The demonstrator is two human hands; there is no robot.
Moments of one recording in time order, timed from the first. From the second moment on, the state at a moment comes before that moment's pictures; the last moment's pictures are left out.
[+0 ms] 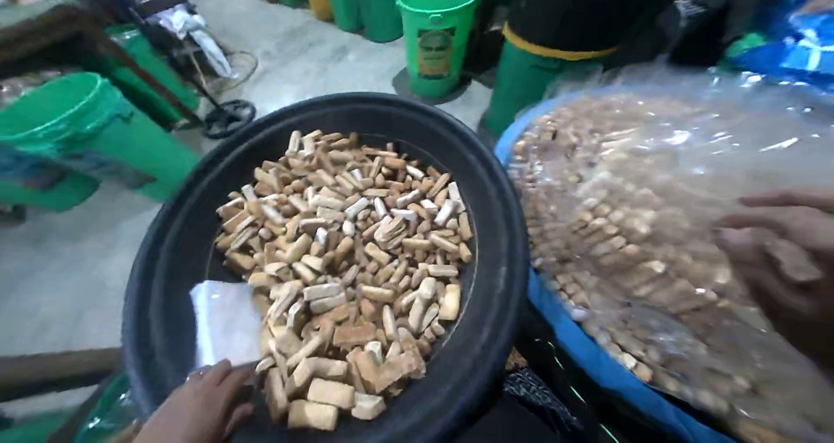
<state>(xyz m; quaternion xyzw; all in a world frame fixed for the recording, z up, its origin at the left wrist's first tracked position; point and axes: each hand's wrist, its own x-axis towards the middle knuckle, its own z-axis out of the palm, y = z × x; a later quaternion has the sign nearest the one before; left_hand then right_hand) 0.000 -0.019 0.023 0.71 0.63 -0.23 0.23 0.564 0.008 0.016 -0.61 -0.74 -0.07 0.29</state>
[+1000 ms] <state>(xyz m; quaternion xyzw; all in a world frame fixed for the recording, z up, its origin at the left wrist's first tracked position) 0.030 -0.104 0.033 0.77 0.63 -0.02 0.12 0.249 0.146 -0.016 -0.34 -0.86 0.39 -0.06</state>
